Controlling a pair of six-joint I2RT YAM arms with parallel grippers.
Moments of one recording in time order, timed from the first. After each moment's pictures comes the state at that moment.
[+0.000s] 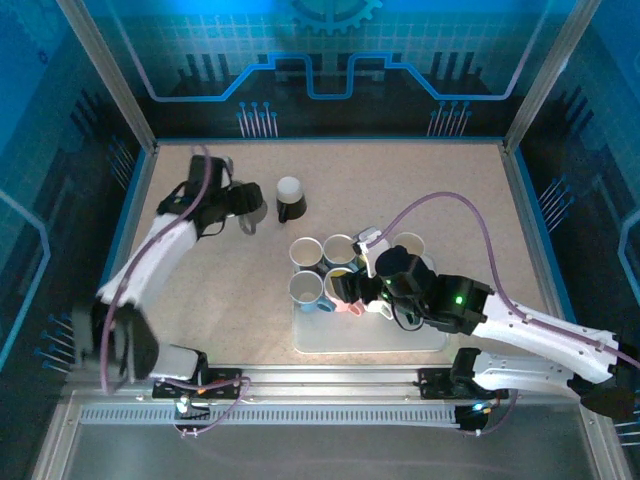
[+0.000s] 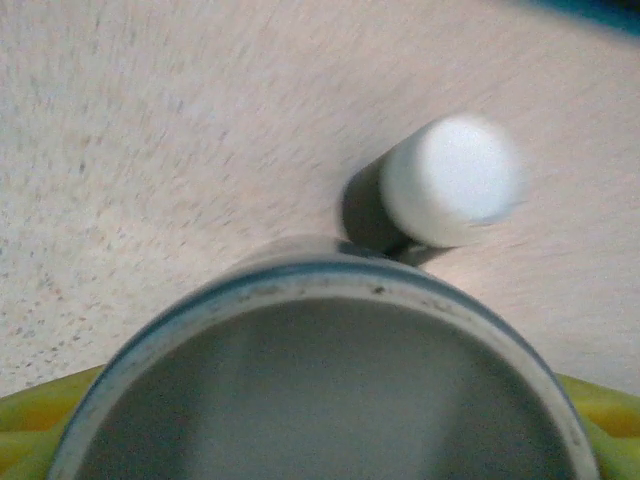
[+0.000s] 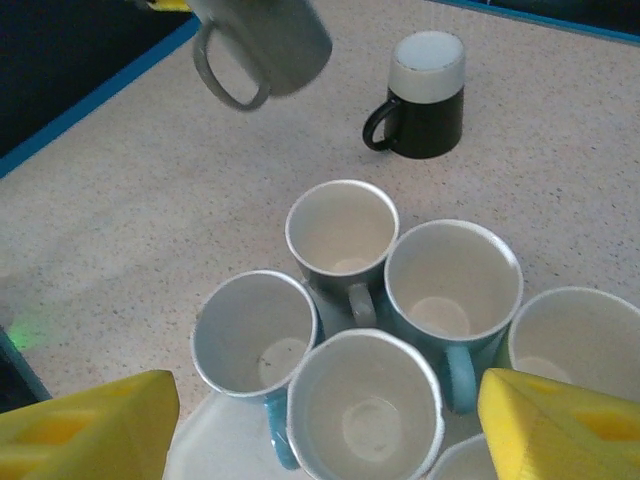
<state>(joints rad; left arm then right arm) -0.14 1.32 1.14 -0.53 0.07 -0.43 1.08 0.96 0.90 -0.49 0.29 0.36</state>
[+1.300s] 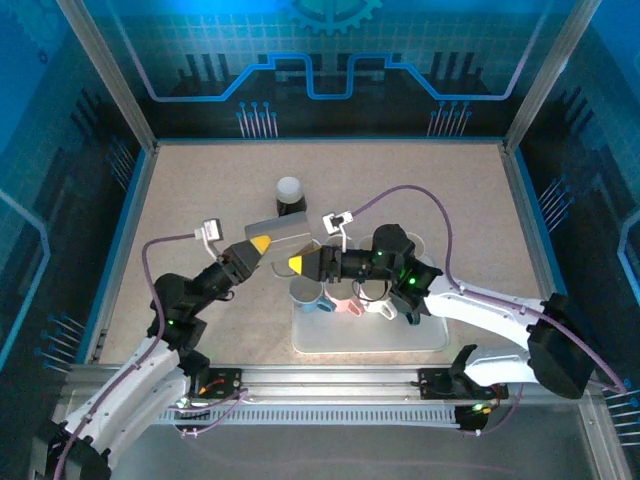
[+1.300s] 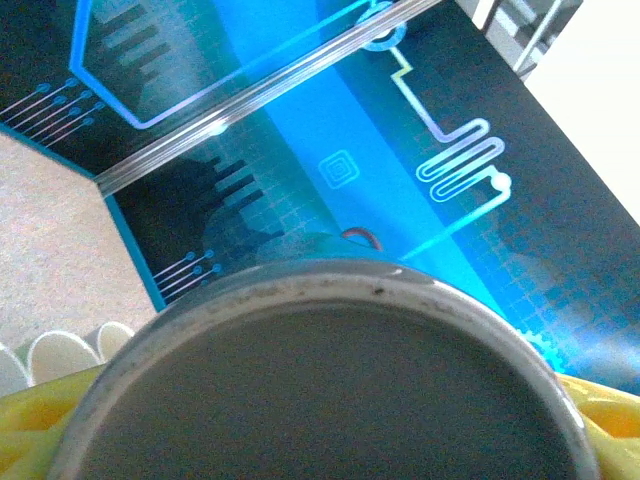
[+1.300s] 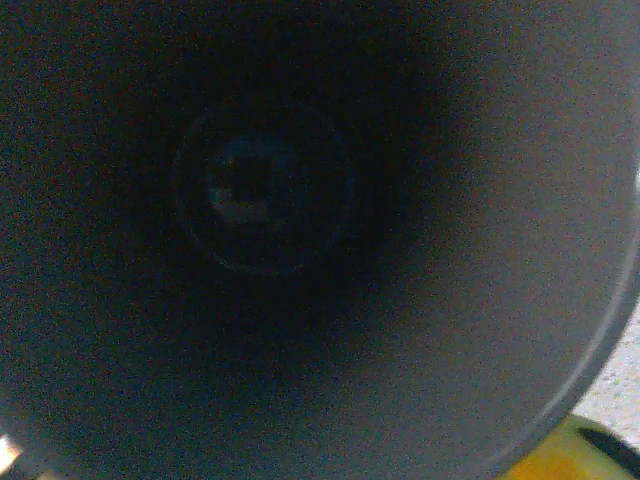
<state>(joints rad) -0.40 0.59 0.28 0.66 0.47 -1.23 0.86 1.27 0.74 0.51 -0.58 0.95</state>
